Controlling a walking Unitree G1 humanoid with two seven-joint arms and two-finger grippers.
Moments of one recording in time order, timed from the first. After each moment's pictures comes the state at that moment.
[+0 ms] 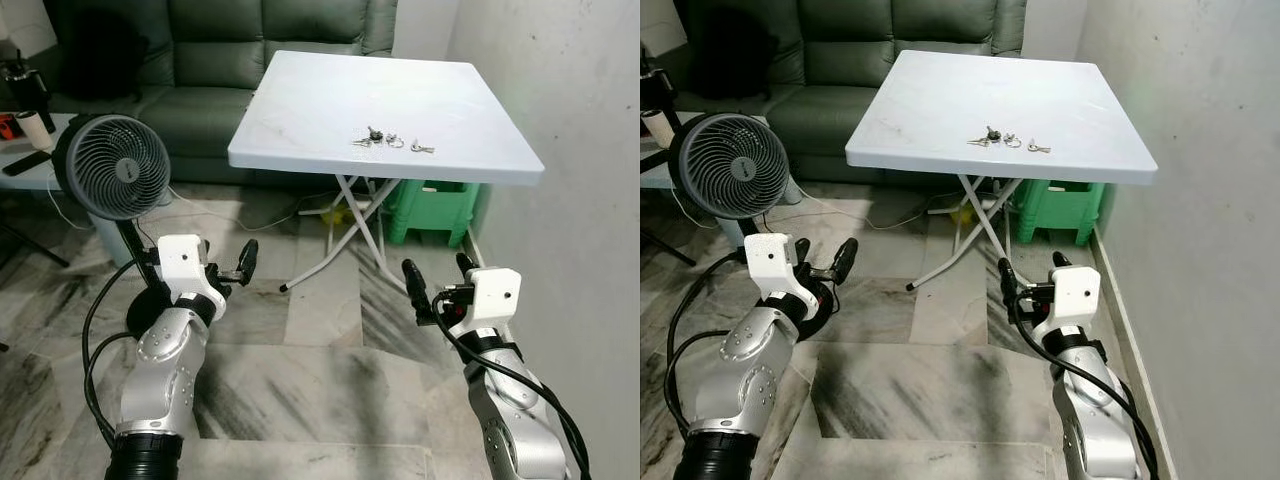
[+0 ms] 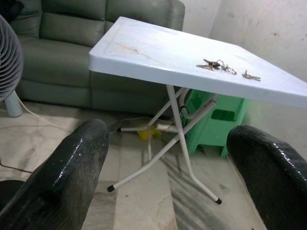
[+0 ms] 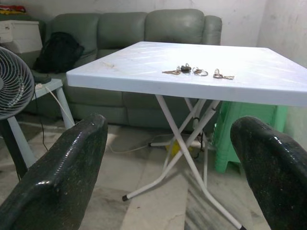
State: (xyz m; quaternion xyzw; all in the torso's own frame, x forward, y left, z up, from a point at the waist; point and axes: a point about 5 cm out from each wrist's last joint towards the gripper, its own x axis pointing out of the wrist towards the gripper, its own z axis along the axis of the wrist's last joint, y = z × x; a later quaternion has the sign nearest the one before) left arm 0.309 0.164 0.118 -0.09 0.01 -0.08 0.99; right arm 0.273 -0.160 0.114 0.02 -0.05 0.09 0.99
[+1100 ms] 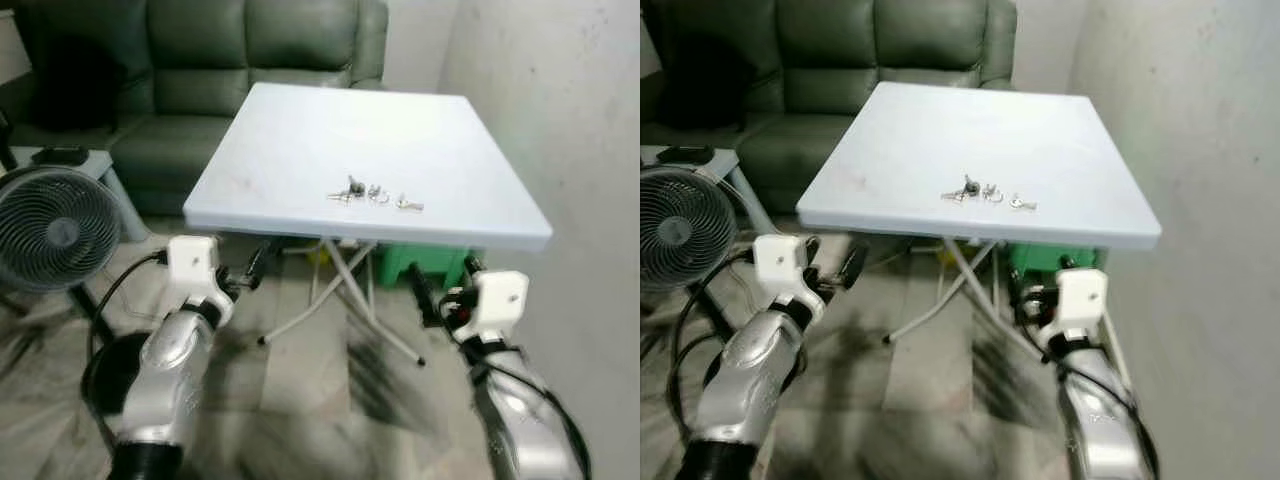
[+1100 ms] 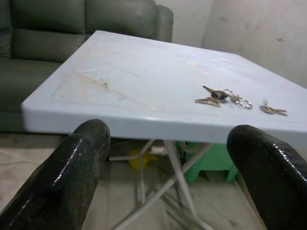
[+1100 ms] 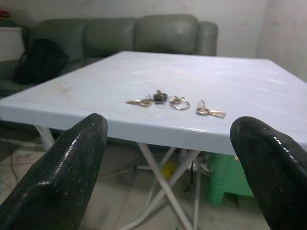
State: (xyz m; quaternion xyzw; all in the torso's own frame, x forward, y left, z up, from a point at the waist) left arm 0.304 0.167 0.119 -0.07 0.00 -0.09 0.99; right arm 0.273 -0.151 0.114 0.02 -0.05 0.10 0.99
